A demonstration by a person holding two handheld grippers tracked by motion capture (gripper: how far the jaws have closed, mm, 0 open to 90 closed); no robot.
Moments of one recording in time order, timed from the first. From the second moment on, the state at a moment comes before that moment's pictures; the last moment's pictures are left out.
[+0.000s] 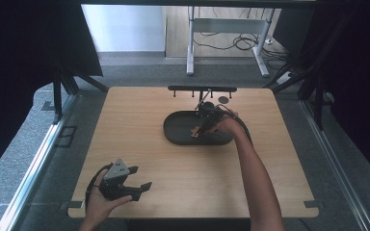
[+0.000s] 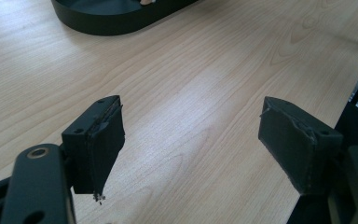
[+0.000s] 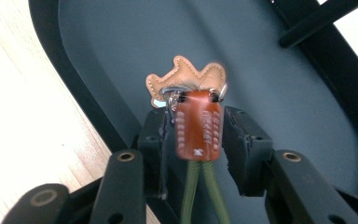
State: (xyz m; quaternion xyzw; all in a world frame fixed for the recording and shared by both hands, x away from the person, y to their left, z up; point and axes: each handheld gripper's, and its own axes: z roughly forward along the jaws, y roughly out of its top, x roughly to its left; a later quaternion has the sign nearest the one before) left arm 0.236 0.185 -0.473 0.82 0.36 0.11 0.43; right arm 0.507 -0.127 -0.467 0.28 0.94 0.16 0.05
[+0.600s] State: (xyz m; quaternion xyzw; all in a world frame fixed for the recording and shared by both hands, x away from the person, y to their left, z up) left arm 0.235 0.182 -0.474 0.82 0.35 0.11 0.43; right arm 0.479 -0.136 -0.438 0.28 0.94 0.20 0.06
